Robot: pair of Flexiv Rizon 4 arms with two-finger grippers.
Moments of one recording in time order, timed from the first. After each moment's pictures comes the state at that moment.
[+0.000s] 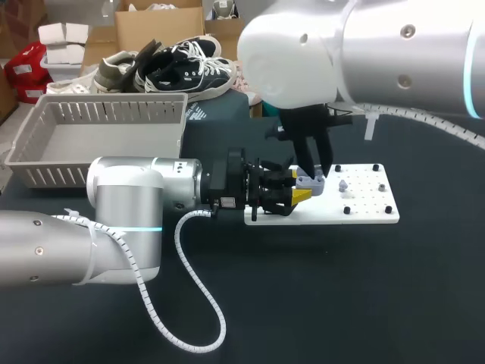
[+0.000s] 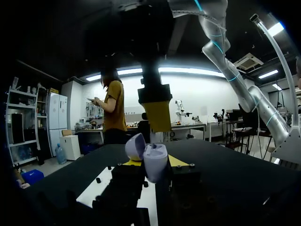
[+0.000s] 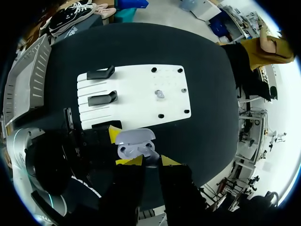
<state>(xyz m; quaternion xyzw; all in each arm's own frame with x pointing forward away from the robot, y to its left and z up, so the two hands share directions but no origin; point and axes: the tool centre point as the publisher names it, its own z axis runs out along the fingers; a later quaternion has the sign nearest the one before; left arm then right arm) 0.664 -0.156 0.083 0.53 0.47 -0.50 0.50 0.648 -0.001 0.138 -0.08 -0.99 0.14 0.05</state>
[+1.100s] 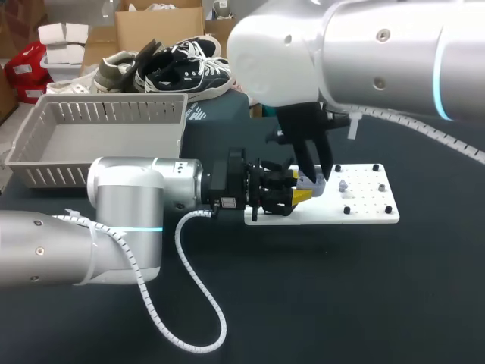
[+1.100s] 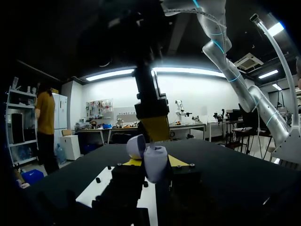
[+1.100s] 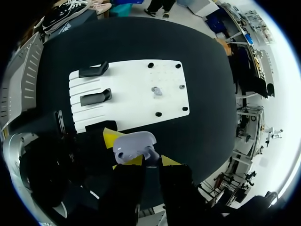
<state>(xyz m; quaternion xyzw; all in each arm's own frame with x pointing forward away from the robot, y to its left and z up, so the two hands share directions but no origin) 0.664 -0.157 0.082 0.53 0.47 -0.50 0.50 0.648 -0.006 0.127 -0.09 -0.98 0.16 0.07</state>
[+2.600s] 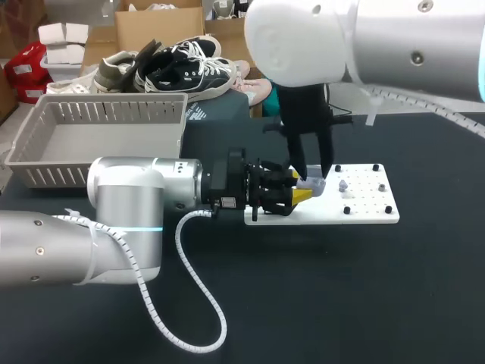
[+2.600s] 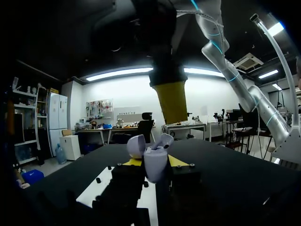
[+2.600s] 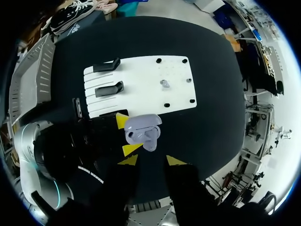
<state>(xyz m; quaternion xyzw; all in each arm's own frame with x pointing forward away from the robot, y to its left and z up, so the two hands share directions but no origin) 0.664 -0.157 0.083 0.53 0.47 -0.50 0.50 0.634 0.010 0.148 -0.10 -0.99 0.10 0.08</state>
